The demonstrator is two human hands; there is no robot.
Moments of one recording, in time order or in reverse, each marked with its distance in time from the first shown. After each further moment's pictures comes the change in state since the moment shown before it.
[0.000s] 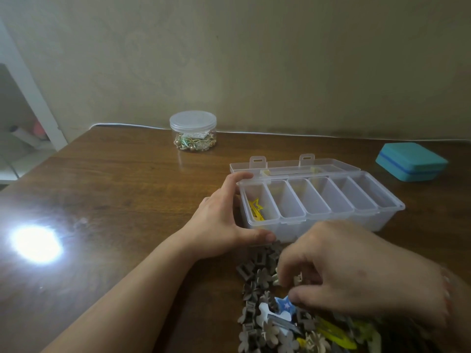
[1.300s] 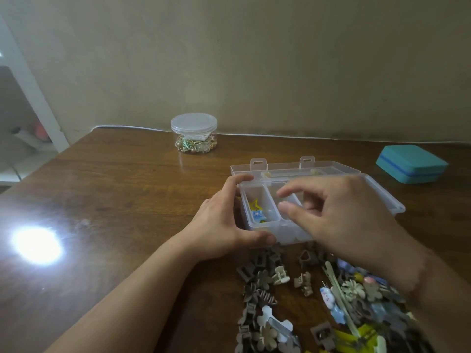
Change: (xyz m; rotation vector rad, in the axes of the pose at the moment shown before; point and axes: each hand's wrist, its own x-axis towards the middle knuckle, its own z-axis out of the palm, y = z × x) left_hand -0.001 -0.002 0.000 -0.016 -0.007 0.014; right_hand 0.018 0.017 -0.004 0.222 0.600 0.107
